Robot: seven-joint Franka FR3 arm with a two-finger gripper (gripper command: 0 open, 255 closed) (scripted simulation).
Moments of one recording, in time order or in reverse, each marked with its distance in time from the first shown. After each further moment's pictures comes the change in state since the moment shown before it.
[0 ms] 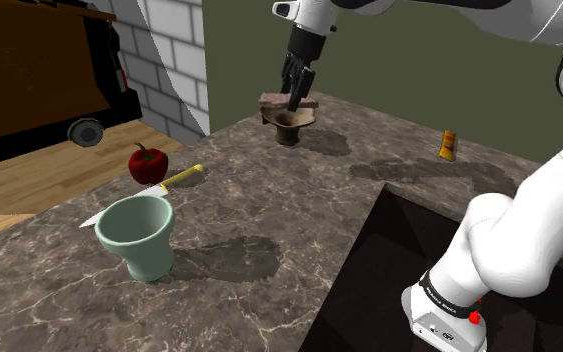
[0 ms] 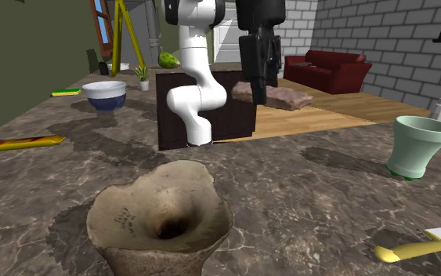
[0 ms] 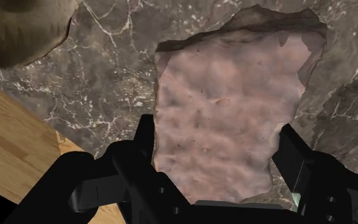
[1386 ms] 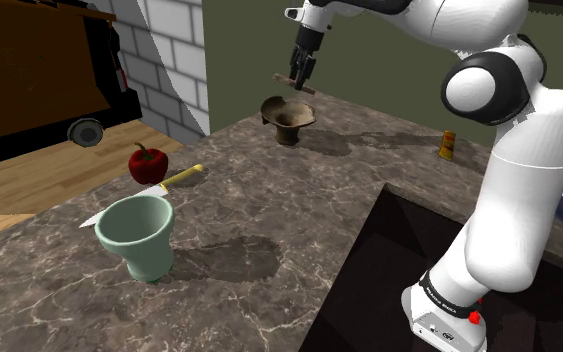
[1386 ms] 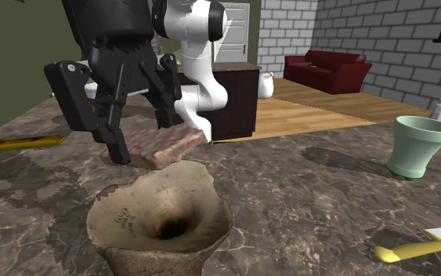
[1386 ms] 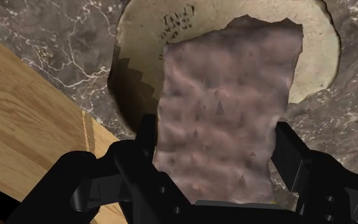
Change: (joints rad) arm -0.216 0.448 -0.179 0.516 0.128 -0.130 -0.371
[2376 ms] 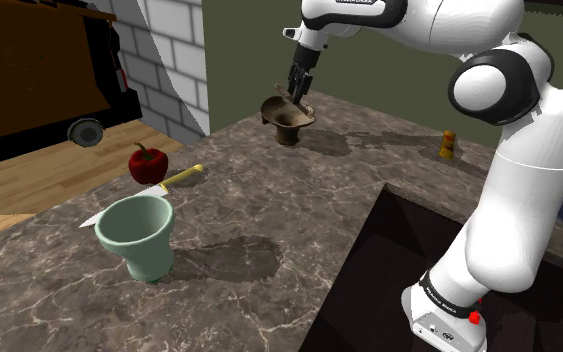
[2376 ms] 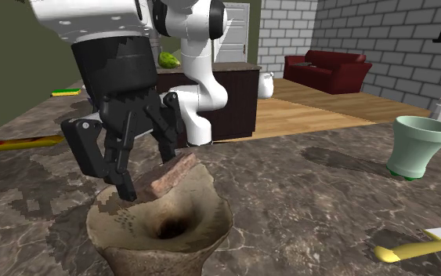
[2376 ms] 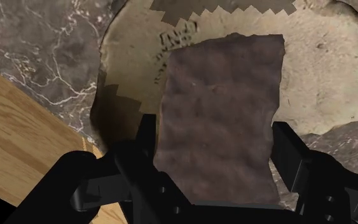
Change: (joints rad) arm 0.013 -0.032 0.001 -0.171 -0.006 0.139 -0.019
